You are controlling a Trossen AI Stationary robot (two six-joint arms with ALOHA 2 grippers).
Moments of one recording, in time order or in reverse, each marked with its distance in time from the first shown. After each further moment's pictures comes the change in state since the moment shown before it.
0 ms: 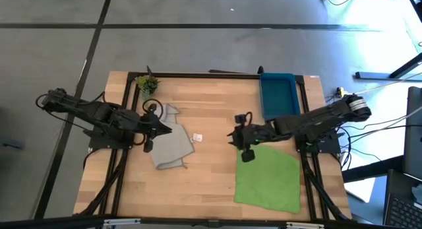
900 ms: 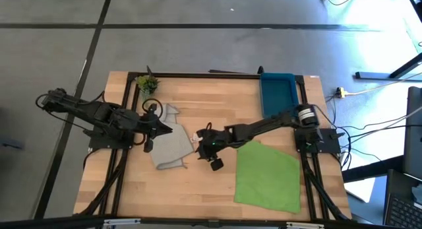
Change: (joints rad) left arm 0.000 0.000 0.000 0.018 -0.001 -0.002; right arm -0.089 0.624 0.335 0.330 -0.359 -0.131
